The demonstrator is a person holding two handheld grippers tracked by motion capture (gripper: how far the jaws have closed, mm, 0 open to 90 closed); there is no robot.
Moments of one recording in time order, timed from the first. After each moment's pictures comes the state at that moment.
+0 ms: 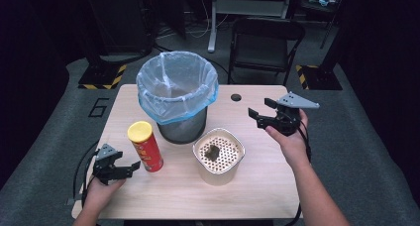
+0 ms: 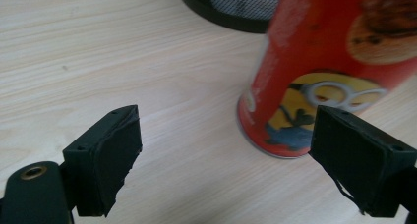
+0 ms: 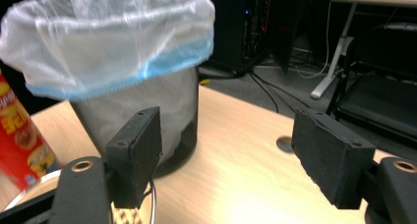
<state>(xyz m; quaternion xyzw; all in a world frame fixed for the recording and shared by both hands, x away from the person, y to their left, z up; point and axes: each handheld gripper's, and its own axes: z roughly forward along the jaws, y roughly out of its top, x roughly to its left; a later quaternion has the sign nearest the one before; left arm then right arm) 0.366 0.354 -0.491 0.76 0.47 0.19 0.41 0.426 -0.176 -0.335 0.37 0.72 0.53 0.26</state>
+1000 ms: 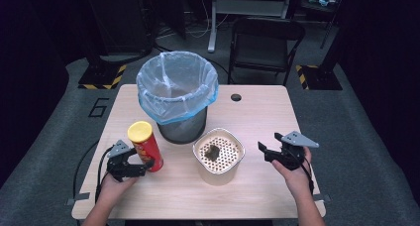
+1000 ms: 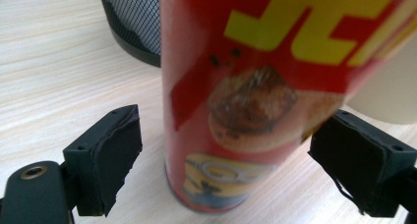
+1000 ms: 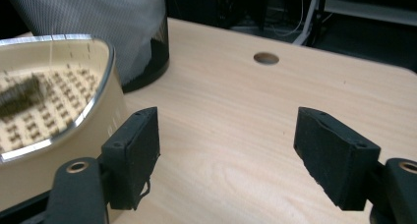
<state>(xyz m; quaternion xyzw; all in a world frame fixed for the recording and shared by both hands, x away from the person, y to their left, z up) 0.378 0.314 -0.485 0.76 0.43 0.16 0.46 0.384 -0.207 -0.437 0.43 0.73 0.47 0.27</state>
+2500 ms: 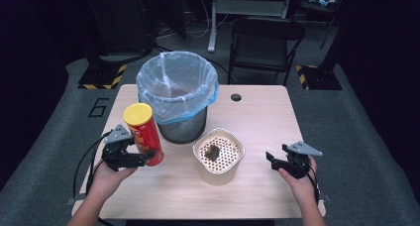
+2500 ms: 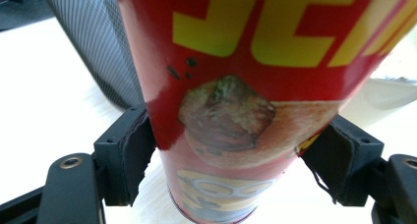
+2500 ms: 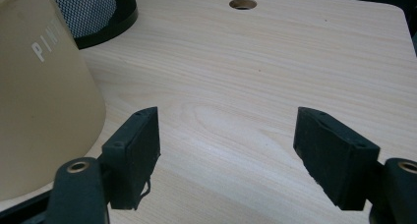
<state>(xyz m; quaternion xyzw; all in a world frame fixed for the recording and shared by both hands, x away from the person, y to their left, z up) 0.361 0.292 -0.372 0.80 0.38 0.17 0.43 0.379 -0.235 -0.476 0.47 0.72 0.43 0.25</state>
